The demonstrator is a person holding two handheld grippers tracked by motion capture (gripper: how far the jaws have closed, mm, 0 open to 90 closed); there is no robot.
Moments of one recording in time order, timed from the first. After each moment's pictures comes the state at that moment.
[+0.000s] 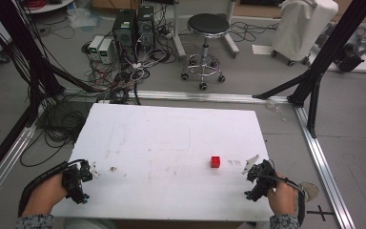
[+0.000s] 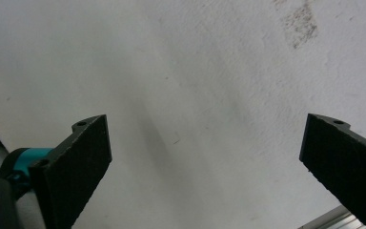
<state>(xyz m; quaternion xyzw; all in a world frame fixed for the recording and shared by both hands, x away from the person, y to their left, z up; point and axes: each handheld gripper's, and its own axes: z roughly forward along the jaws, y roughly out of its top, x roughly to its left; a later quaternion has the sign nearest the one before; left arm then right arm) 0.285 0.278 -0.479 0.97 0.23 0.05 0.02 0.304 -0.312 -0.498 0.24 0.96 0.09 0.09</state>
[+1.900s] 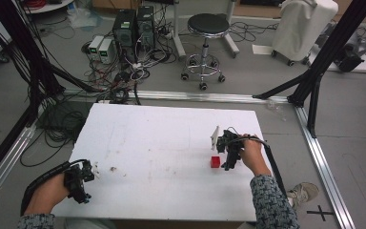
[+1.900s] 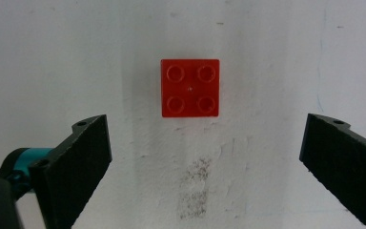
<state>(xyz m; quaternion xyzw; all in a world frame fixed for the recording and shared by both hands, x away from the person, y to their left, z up) 0.287 0.274 -0.482 0.97 0.22 0.05 0.03 0.418 -0.217 -0.479 0.00 1.00 0.07 0.03</state>
